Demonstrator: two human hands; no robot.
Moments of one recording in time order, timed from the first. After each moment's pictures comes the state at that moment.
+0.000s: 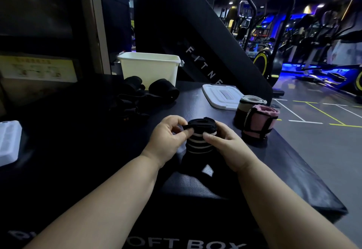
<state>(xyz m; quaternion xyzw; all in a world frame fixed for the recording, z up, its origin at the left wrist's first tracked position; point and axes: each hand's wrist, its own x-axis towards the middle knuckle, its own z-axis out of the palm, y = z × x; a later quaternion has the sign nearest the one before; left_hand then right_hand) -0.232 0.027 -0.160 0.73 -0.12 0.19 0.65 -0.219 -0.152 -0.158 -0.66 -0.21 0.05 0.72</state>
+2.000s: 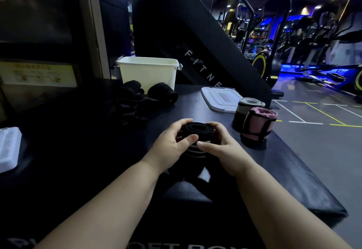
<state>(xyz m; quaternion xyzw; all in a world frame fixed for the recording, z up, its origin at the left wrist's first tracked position) -0.243 0.026 -0.152 0.77 -0.14 0.10 0.62 -0.223 -0.150 -0.158 -0.66 -0.20 0.05 0.72</state>
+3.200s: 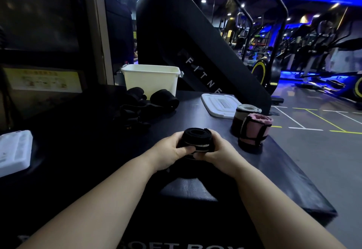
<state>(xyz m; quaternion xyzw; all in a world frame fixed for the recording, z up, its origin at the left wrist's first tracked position) -0.236 0.040 -0.155 0.83 -0.14 0.00 0.55 -0.224 -0.149 -0.150 -0.84 -0.19 -0.02 0.50</state>
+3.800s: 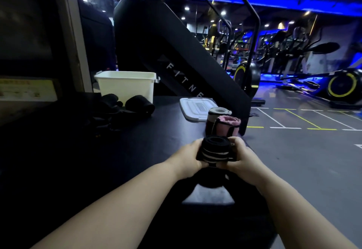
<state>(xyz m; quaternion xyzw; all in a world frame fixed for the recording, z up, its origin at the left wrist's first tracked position) -0.223 -0.081 -0.150 0.89 -0.21 0.02 0.40 -0.242 -0.277 -0.148 -0.88 -0.11 -0.09 0.45</state>
